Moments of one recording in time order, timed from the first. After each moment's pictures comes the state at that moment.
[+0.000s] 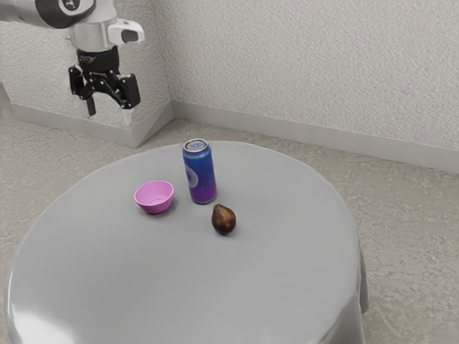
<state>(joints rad) 0.12 0.00 -0.09 -1.53 0.07 1.45 -0.05</state>
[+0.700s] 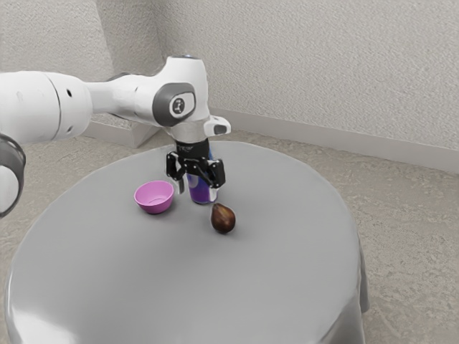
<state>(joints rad) -0.01 0.43 -0.10 -1.55 -0.02 1.79 -0.14</state>
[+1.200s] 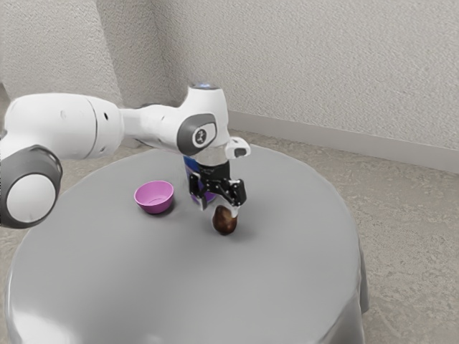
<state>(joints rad) -0.05 0.61 -0.10 -1.48 -0.01 1.96 -0.16</state>
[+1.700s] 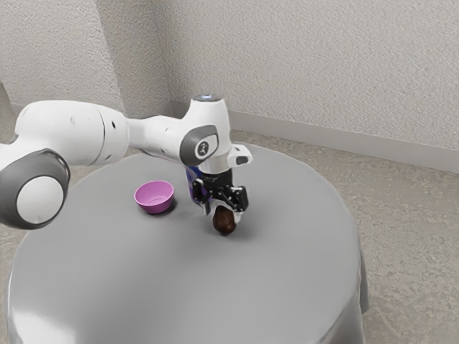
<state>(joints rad) -0.04 0.66 -0.12 -1.48 0.01 2.05 -0.16</state>
